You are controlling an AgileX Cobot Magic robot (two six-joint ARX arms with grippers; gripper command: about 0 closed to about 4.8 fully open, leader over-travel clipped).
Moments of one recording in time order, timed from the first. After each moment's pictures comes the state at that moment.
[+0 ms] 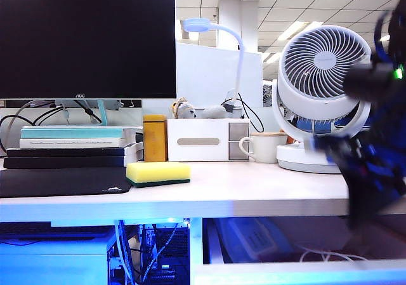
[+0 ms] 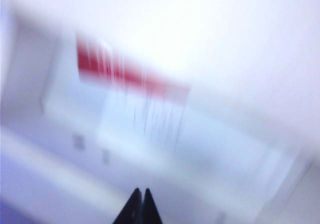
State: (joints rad) left arm -0.51 0.97 1.21 -0.38 0.27 0.05; right arm 0.20 1.71 0.91 -0.47 -0.26 -0.19
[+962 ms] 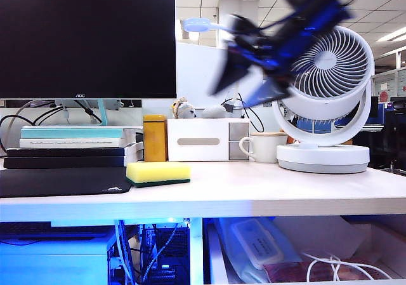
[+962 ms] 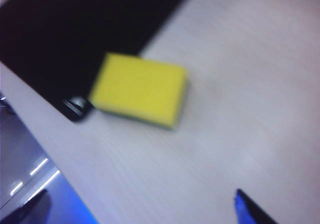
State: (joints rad) left arm -0.51 0.97 1.21 -0.38 0.27 0.05; right arm 0.38 1.74 1.34 -0.27 -0.46 -0.14
